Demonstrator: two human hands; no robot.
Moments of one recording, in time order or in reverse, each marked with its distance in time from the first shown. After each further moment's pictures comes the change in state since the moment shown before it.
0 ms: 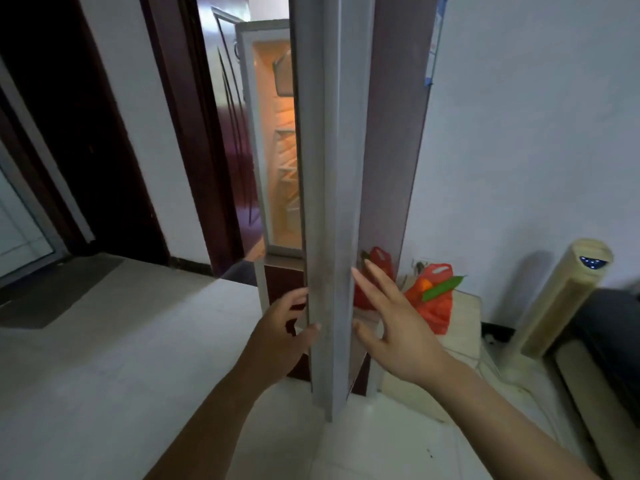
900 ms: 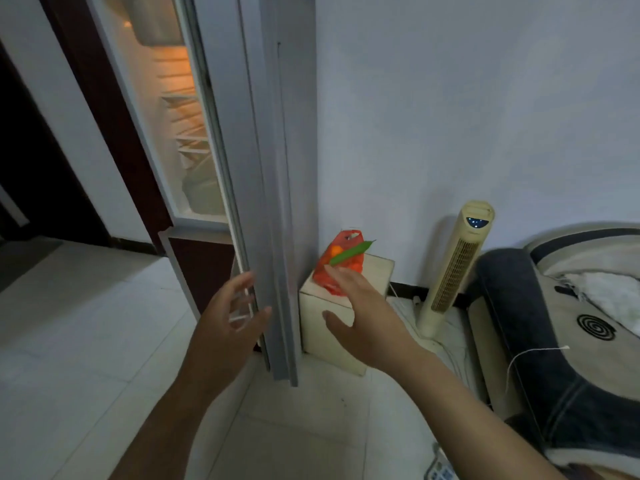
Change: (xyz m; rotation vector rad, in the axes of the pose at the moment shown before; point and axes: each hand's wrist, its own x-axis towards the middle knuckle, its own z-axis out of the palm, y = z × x) left_hand -0.069 0.135 0.258 -0.021 0.139 0.013; right_hand -0.178 0.186 -0.156 0.100 -0.006 0.158
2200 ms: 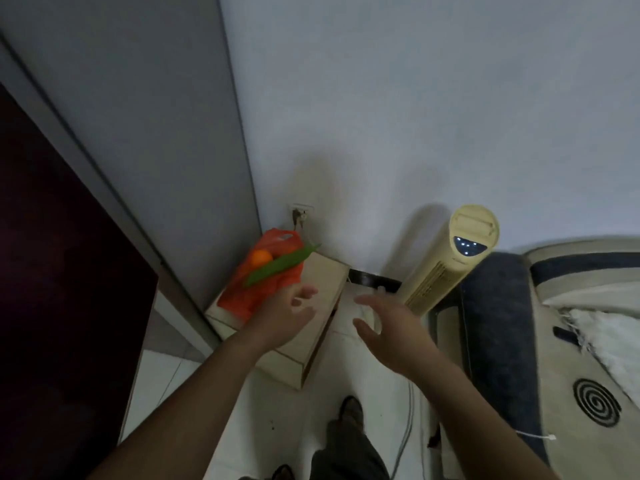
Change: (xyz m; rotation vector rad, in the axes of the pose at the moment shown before) left_hand 0.396 -0.079 0.400 0.095 -0.506 -0.295; right_hand 0.242 0.434 -0.081 -0.123 -0.256 0.334
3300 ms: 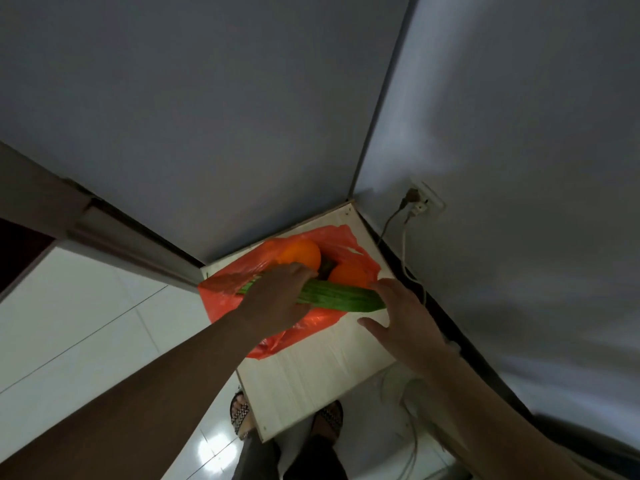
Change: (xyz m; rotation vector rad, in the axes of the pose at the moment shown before) left_hand 0.274 -0.202 0.004 0.430 0.204 -0.317; right_hand 0.398 0.142 0.199 -0.161 -0.546 -0.404
